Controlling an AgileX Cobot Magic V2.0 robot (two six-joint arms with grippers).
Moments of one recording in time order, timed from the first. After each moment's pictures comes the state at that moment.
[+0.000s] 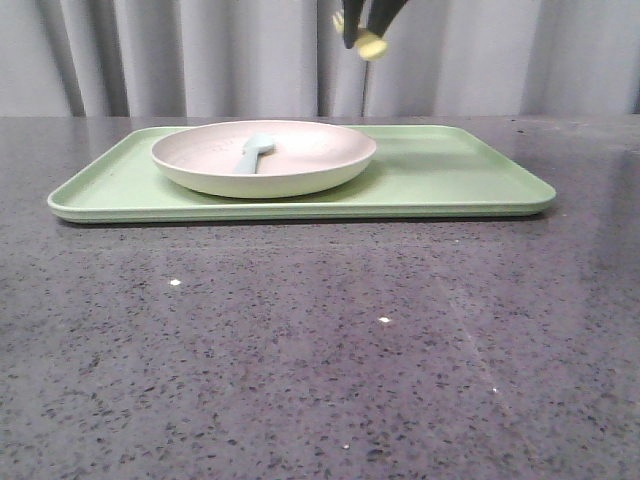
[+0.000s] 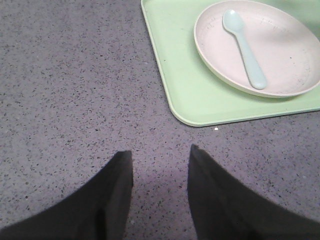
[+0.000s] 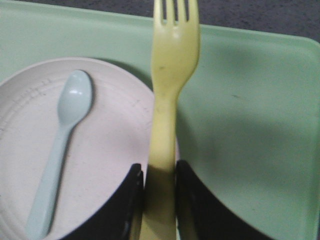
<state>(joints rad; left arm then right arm) -0.22 0.71 -0.76 -0.06 0.74 -0.15 0.50 2.07 -2.23 -0.07 1.25 0.37</state>
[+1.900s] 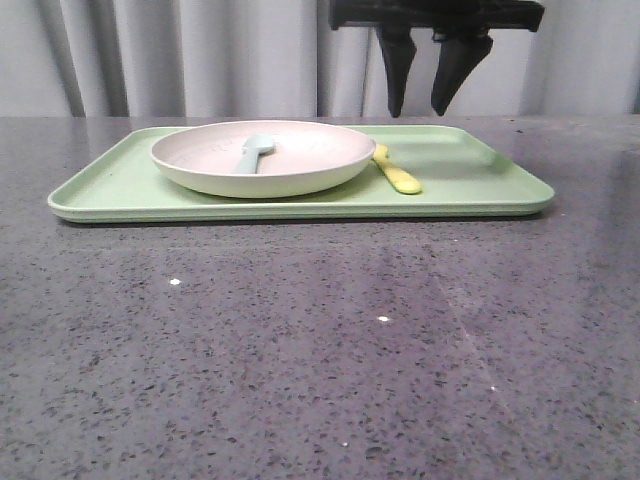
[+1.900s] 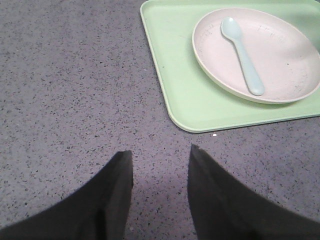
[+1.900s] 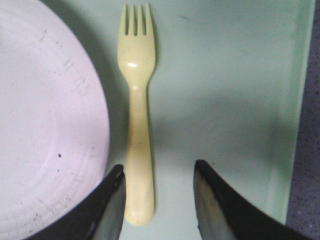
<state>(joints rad) -0.22 0.71 -0.76 -0.06 0.72 -0.15 0.45 2.01 -2.00 -0.05 1.24 0.37</state>
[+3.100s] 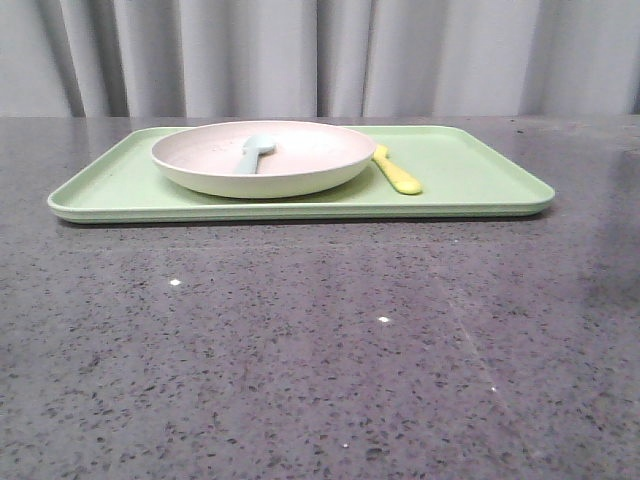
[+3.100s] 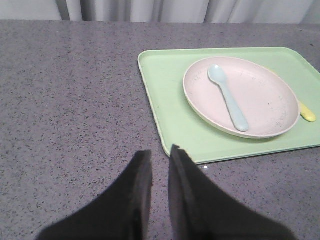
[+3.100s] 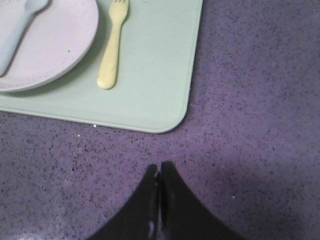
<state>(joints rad) -0.22 0.59 -0.74 -0.06 0.66 -0.15 0.45 0.94 -0.88 -0.15 0.71 0.37</state>
